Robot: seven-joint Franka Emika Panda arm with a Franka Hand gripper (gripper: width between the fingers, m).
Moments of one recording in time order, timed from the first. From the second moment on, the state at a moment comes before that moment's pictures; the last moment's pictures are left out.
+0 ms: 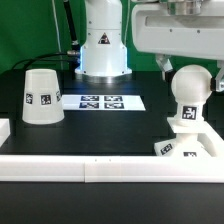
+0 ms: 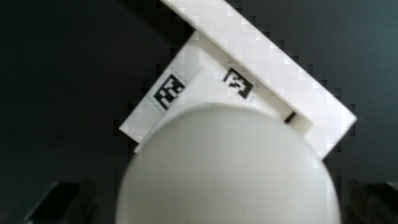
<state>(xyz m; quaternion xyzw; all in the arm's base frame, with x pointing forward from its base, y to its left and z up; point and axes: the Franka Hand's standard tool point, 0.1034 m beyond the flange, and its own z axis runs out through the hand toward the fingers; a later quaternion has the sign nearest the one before) 0.600 0.102 0.121 -0.91 0.41 0.04 0.05</state>
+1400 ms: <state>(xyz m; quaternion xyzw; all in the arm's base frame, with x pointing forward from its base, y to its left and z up) 0.604 0.107 0.123 -0.97 -0.22 0.00 0.04</state>
